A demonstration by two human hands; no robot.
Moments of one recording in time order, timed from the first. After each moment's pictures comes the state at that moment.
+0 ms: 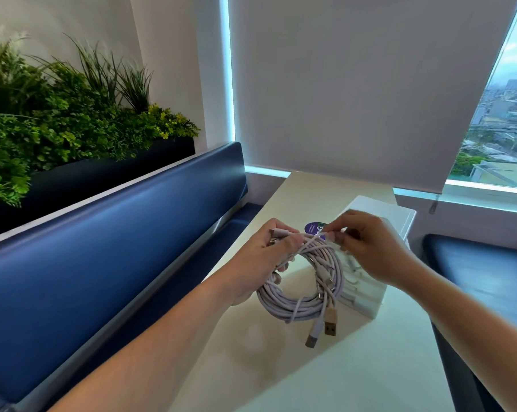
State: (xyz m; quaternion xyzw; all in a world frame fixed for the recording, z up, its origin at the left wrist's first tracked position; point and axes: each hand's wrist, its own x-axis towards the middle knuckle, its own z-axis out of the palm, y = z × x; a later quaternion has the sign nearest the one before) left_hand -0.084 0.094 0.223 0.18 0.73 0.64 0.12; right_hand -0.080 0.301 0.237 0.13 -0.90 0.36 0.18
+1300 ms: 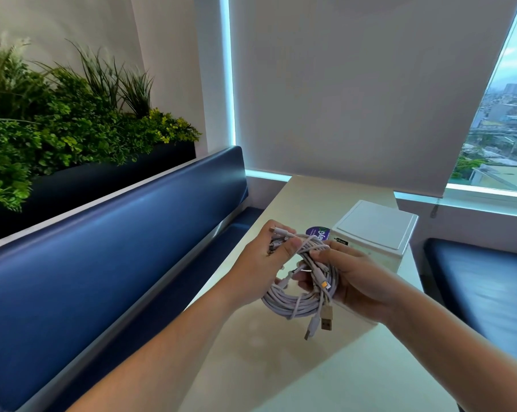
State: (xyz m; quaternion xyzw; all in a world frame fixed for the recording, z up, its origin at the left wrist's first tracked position) left_hand -0.097 0.090 0.210 0.23 0.78 0.58 0.01; right_hand -0.065 0.265 0.223 0.01 -0.58 0.80 -0.16
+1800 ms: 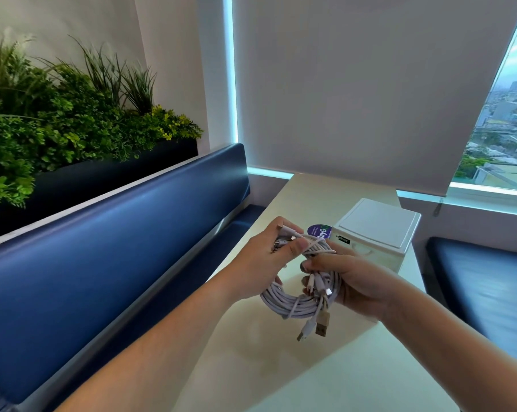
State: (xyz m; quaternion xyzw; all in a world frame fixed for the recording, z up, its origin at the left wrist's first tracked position) left_hand -0.101 0.086 0.216 0.28 0.81 0.52 0.00; right_hand -0.066 0.262 0.224 0.04 -0.63 0.75 -0.21
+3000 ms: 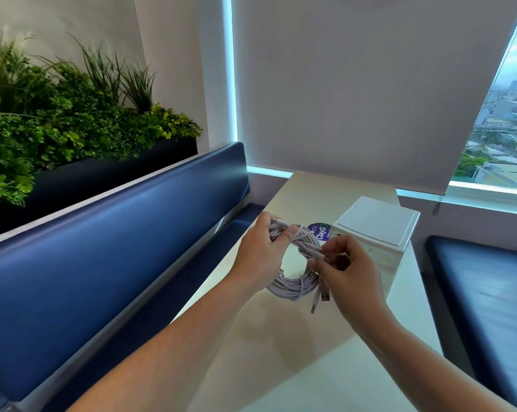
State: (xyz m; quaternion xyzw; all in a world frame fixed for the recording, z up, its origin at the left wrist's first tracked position) left_hand -0.106 0.103 0.210 0.14 0.82 0.55 -0.10; right_hand -0.063 0.250 0.181 0.01 -0.75 0.62 0.24
